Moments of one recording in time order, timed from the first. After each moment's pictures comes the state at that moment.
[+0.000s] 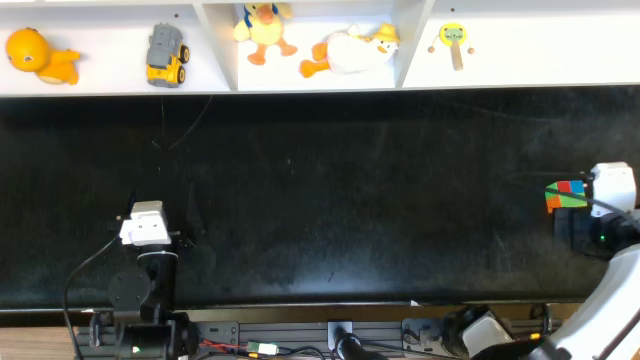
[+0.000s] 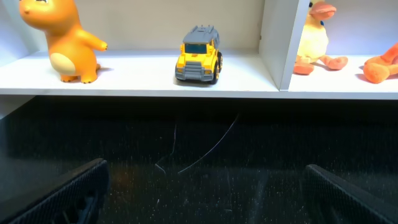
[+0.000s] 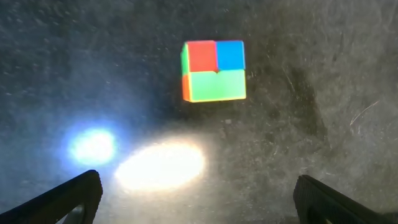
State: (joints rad) left arm 0.02 0.01 0.01 -0.08 -0.04 0.01; right arm -0.90 1.23 1.02 -0.99 -0.19 -0.91
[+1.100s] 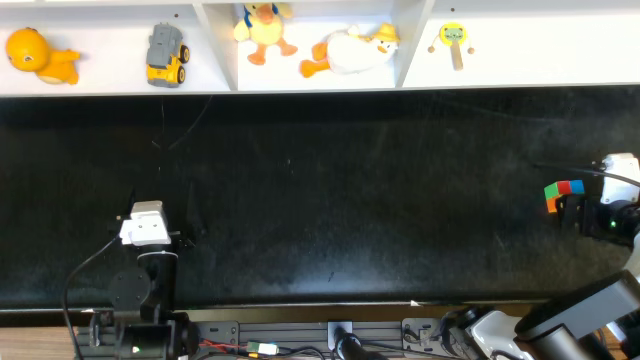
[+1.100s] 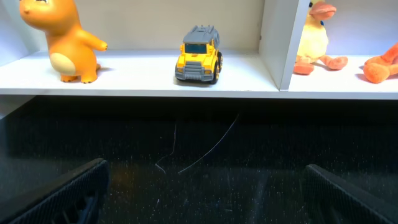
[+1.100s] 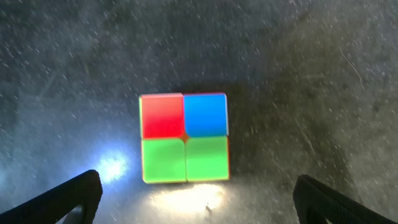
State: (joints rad) left arm 0.02 0.01 0.01 -0.08 -0.04 0.01; right arm -0.95 1.53 1.02 -0.74 -0.38 -0.95
